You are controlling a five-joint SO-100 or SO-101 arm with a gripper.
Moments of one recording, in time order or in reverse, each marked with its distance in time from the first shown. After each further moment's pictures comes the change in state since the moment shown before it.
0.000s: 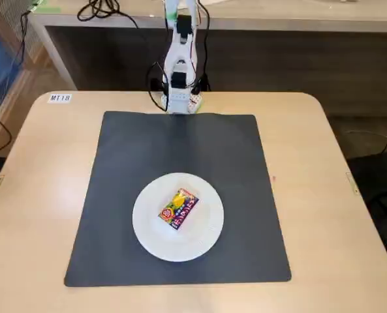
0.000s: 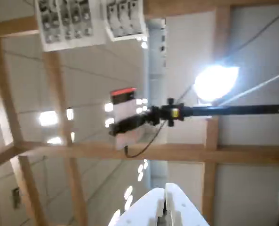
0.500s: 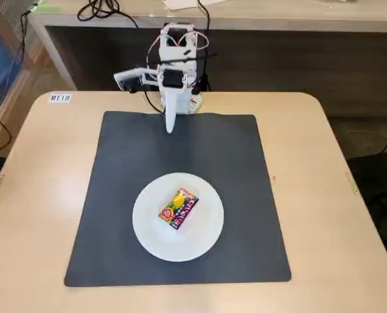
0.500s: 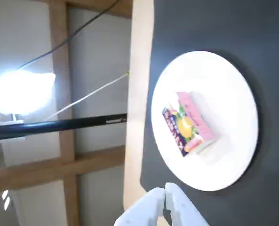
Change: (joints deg) arm -0.1 9.7 55.4 -13.0 -10.8
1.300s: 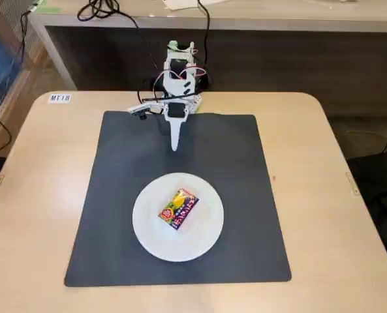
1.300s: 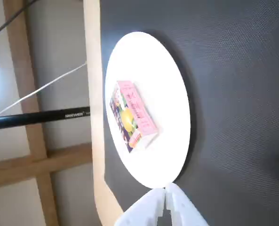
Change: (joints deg) arm -1.0 20.1 26.0 1.2 -0.5
